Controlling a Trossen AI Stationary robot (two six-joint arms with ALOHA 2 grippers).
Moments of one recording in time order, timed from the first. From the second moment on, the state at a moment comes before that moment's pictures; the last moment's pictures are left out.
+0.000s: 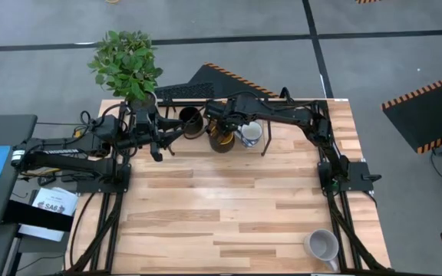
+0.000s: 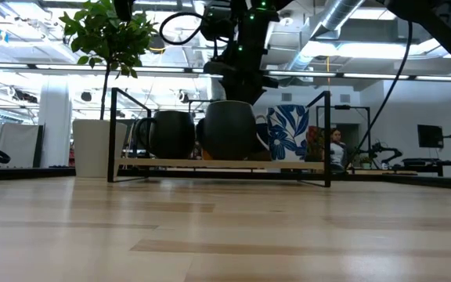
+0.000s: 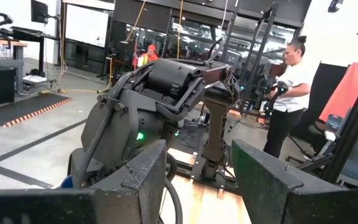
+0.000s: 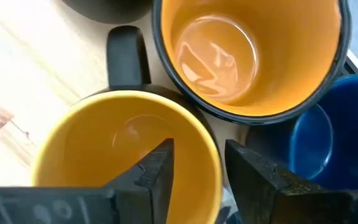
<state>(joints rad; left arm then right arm) 0.11 0.78 0.71 0.28 -0.15 -0.22 -0.27 2.14 2.07 -1.17 0.23 0.45</state>
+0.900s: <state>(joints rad) 0.11 0.78 0.71 0.24 -0.14 -0.22 -0.17 1.85 1.97 -1.19 0.23 0.25</state>
